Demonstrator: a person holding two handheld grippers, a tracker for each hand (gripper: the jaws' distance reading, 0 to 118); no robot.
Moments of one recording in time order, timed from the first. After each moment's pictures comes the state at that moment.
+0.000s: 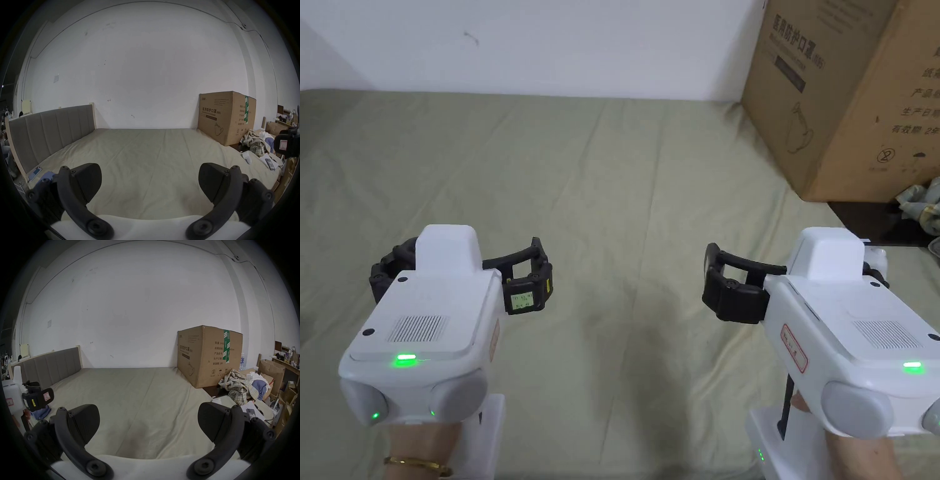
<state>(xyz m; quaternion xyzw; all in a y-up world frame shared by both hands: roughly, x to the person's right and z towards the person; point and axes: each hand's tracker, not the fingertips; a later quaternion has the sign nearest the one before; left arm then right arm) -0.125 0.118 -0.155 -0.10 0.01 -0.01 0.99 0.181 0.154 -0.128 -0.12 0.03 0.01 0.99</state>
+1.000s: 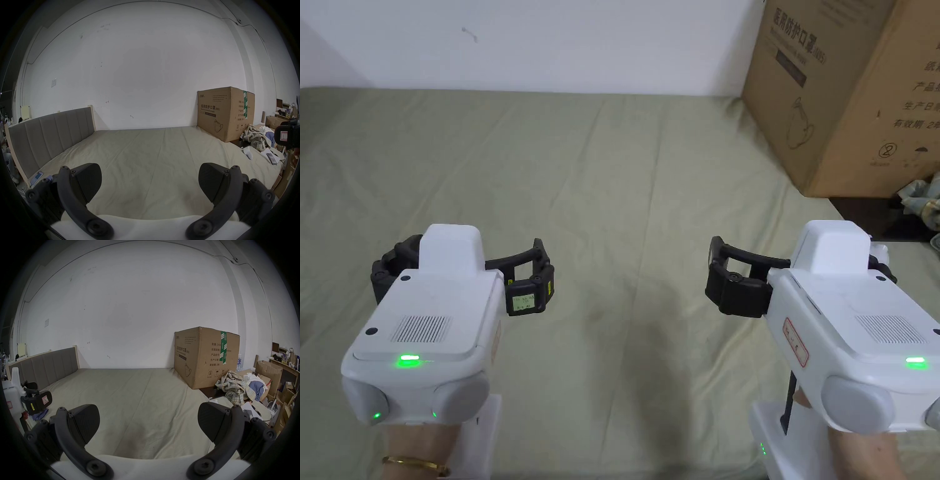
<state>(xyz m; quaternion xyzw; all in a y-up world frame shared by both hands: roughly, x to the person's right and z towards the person) -0.122 0.112 -0.161 -0.10 0.00 -0.02 0.99 0.180 0.157 -0.128 -0.12 0.03 0.01 0.99</state>
